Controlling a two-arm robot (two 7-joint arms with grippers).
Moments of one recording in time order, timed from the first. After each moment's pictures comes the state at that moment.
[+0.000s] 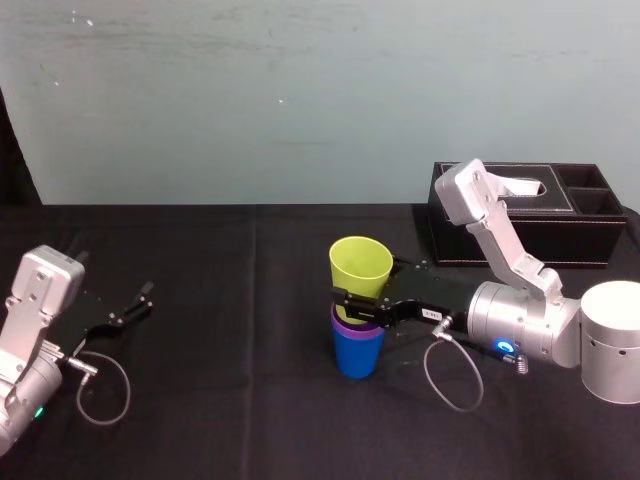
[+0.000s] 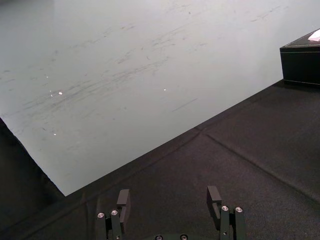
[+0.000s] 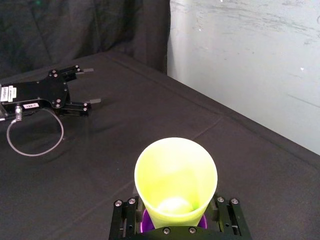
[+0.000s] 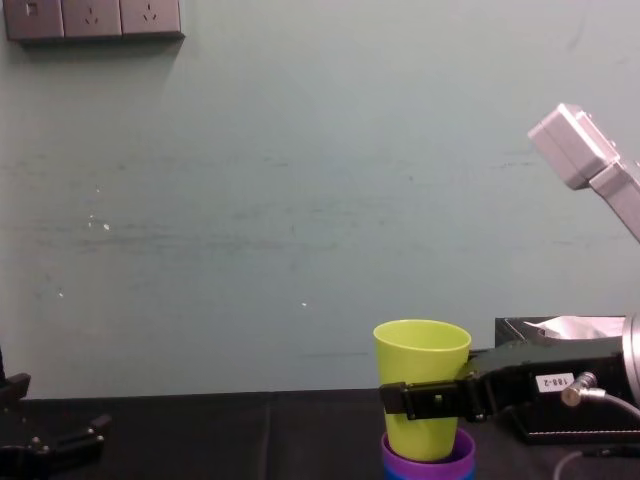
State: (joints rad) left arm -0.20 0.60 0.45 -1.41 -0.25 -0.12 0.03; right arm 0.45 0.49 -0.54 -1.47 0.44 0.32 0.49
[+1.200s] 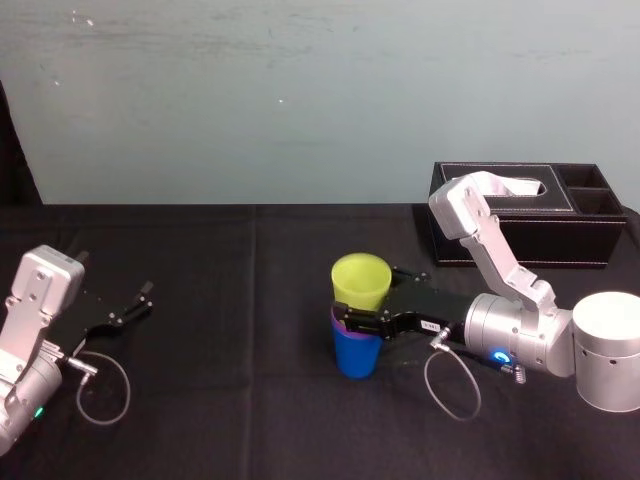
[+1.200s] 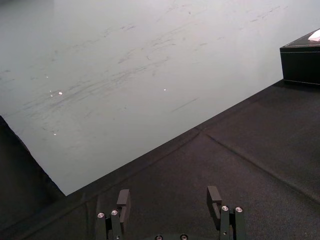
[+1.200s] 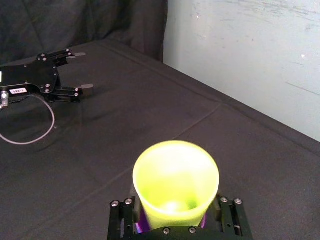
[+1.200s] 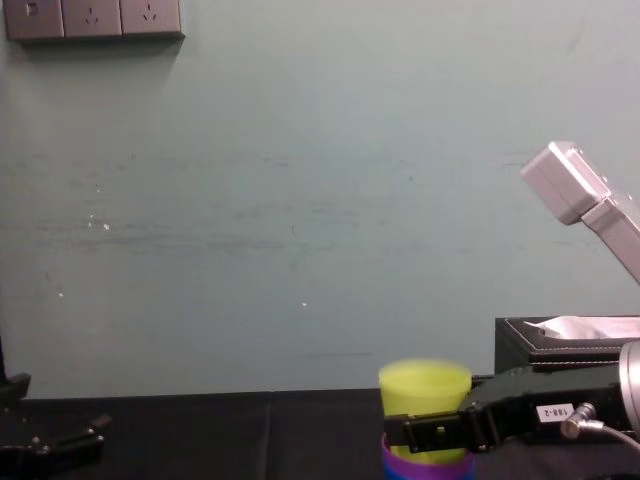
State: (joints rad) left arm -0.20 0.60 0.45 -1.41 -0.25 -0.12 0.03; right arm 0.45 0.47 -0.55 -1.42 0.41 0.31 0.49
